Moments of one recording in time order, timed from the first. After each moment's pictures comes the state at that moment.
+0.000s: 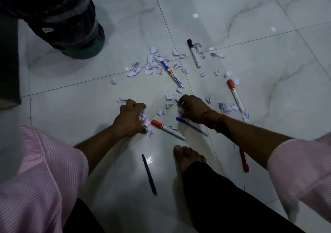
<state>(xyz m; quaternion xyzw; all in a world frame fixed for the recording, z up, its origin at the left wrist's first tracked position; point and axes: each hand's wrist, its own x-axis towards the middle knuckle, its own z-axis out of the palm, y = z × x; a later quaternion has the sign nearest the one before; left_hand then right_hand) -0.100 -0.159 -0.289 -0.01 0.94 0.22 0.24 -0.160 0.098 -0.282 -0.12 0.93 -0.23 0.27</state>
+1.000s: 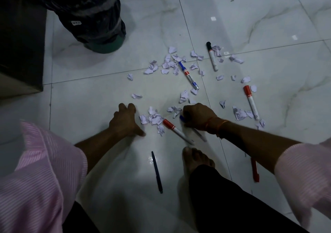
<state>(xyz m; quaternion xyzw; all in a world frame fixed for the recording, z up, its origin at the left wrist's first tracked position) -0.074 -0.194 -0.276 -0.17 0.93 0.17 0.29 -0.152 0.071 -0.288 -0.24 0.92 -0.09 0.30</state>
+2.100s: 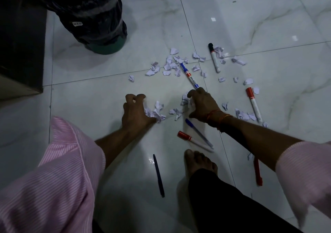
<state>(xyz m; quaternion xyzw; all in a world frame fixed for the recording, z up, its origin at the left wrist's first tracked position) -0.091 -0.170 -0.299 -0.17 0.93 0.31 0.07 -0.174 0.063 -0.273 -0.16 0.95 -0.17 0.21</state>
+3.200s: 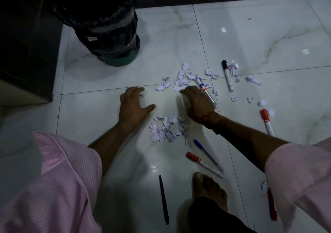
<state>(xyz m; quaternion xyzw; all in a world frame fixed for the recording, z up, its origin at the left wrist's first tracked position) -0.158 -0.228 -0.305 -0.16 0.93 0.32 -0.02 -0.233 0.009 -0.288 -0.22 0.94 -0.23 0.15</state>
